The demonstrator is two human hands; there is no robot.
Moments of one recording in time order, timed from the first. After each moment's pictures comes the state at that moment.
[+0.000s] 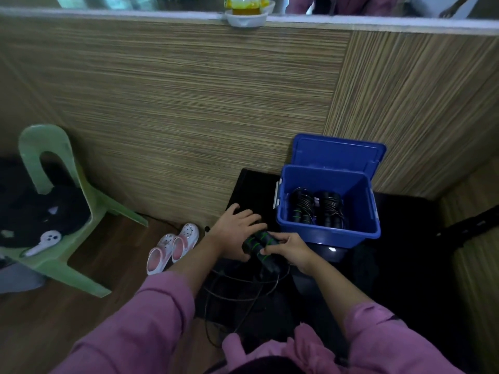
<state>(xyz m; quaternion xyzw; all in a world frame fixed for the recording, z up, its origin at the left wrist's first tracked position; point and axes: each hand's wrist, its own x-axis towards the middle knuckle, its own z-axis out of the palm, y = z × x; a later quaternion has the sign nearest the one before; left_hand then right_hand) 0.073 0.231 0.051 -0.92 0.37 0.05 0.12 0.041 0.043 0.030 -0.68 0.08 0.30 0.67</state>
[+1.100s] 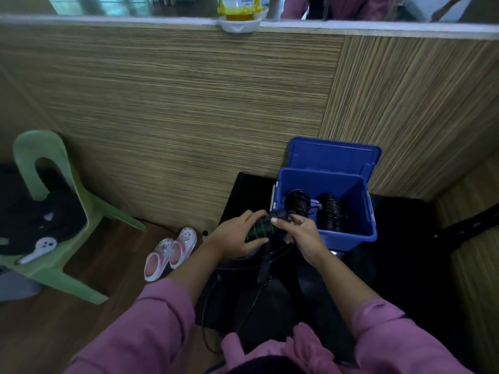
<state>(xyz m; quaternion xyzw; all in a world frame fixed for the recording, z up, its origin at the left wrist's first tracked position) 0.069 0.221 0.054 -0.95 0.26 0.05 -0.19 0.060 0.025 0.049 -0.61 0.10 0.13 0.77</state>
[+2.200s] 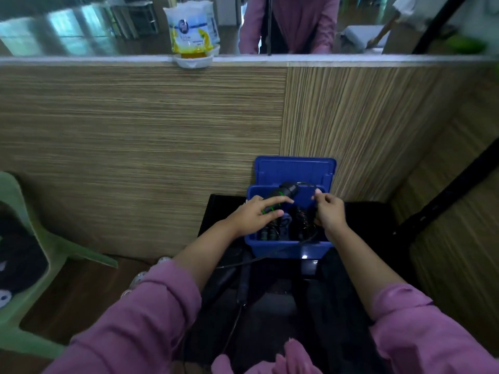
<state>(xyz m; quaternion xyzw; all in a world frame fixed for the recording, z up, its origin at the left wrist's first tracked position) 0.125 0.122 0.116 -0.87 0.29 0.14 -0.37 0.099 -0.080 0.095 -0.71 0.28 -0.10 0.64</state>
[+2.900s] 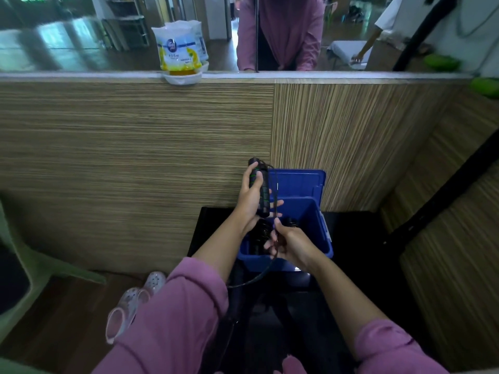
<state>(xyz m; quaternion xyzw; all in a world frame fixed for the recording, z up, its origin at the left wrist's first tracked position) 0.149 0.071 0.154 -0.56 -0.02 0.16 -0.81 0.072 -0.034 0.099 -0.60 0.15 0.18 0.76</state>
